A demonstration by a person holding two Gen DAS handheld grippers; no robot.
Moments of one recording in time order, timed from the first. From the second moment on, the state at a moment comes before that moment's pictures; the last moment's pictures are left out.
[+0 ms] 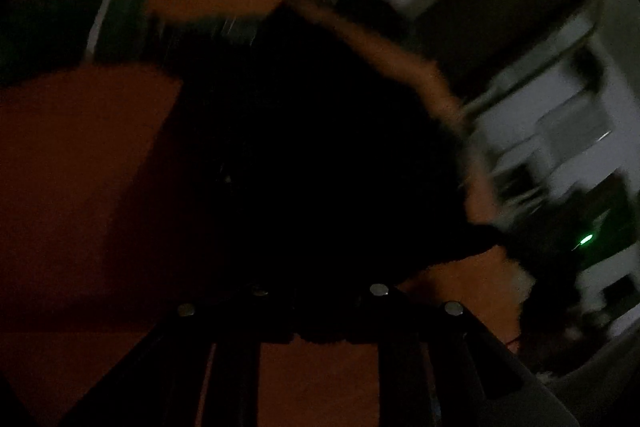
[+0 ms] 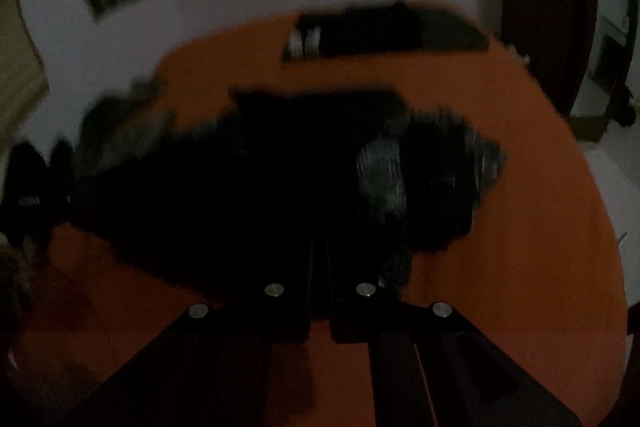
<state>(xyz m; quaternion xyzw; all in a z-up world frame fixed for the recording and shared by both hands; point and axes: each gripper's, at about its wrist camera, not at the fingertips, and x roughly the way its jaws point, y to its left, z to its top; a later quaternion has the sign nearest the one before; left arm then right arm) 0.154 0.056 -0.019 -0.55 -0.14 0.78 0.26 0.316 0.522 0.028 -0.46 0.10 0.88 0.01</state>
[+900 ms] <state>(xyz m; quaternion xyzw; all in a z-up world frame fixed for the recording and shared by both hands) 0.261 0.110 -0.056 -0.50 0.05 0.85 0.17 0.317 0.472 -0.039 -0.46 0.04 0.88 0.06</state>
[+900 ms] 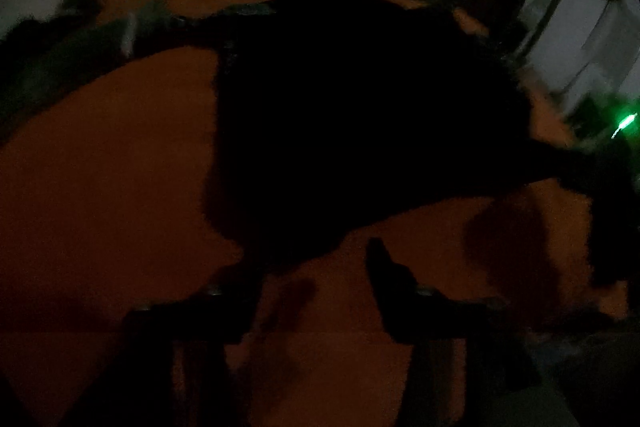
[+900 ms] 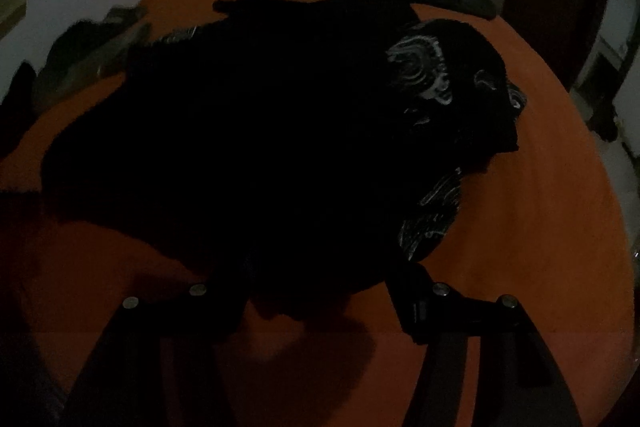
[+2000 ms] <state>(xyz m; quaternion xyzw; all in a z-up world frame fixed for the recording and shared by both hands) 0.265 0.174 -0.064 -0.40 0.11 0.91 0.03 0.313 0.492 -0.033 -0.44 0.10 0.89 0.08</state>
